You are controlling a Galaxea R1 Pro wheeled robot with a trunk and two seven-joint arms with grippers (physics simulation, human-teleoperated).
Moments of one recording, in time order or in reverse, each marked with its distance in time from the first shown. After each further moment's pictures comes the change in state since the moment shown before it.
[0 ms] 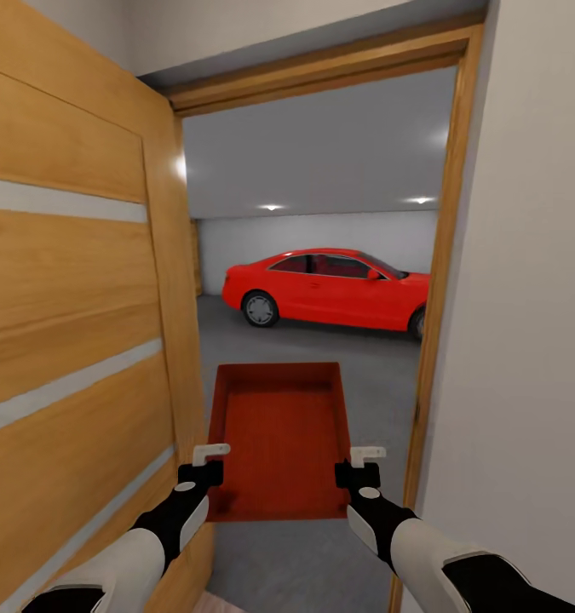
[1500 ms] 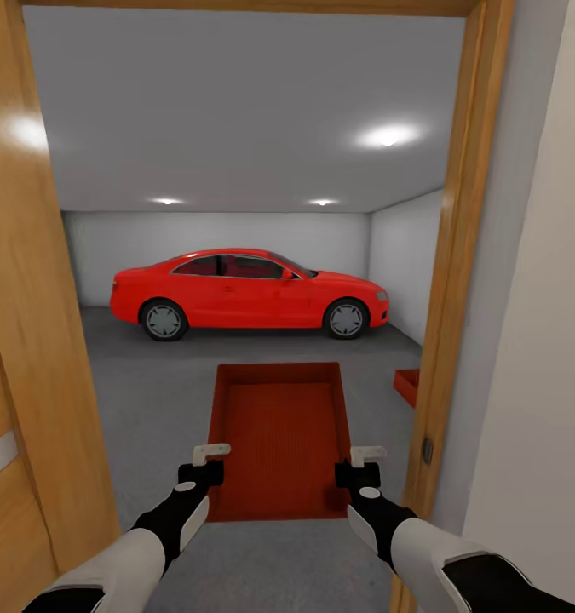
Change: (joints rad) left arm 0.000 -0.001 -0.004 -0.002 0.004 0.000 0.004; right arm 0.000 -0.001 -0.005 -0.001 0.006 0.000 0.002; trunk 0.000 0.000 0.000
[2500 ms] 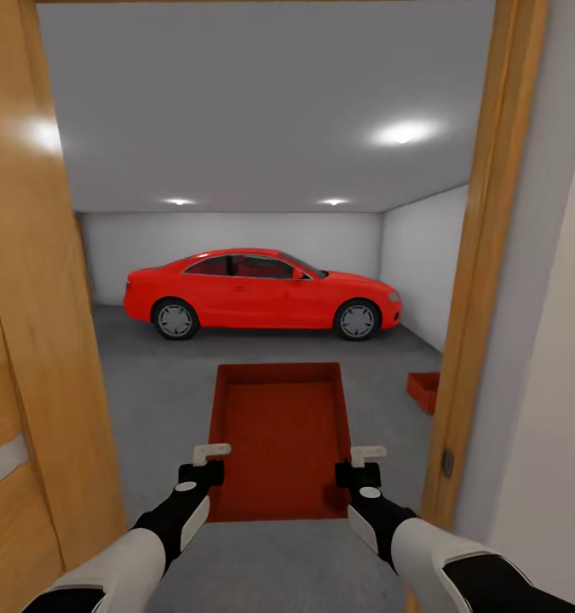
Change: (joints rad) left arm 0.000 -0.002 -0.002 0.000 0.002 0.002 0.003; right arm 0.000 -0.001 -0.003 0.000 0.004 0.003 0.002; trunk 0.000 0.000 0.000
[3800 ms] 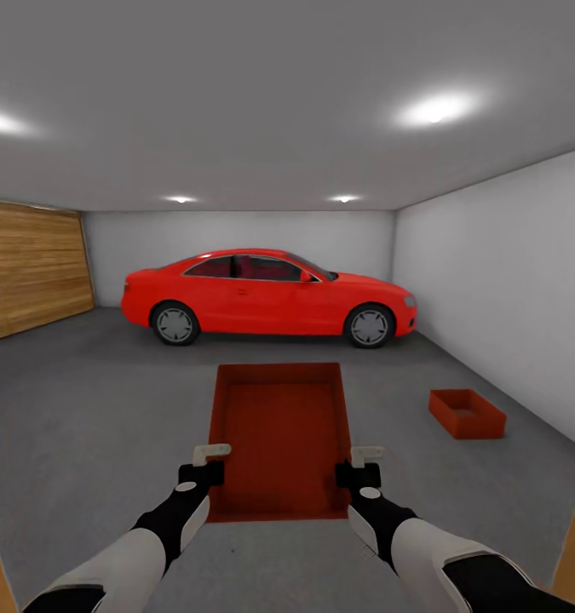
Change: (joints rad) left arm 0.000 0.000 0.002 0.001 -0.003 0.000 -0.001; right arm 0.000 0.000 0.002 0.002 -0.004 -0.001 -0.001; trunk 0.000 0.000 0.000
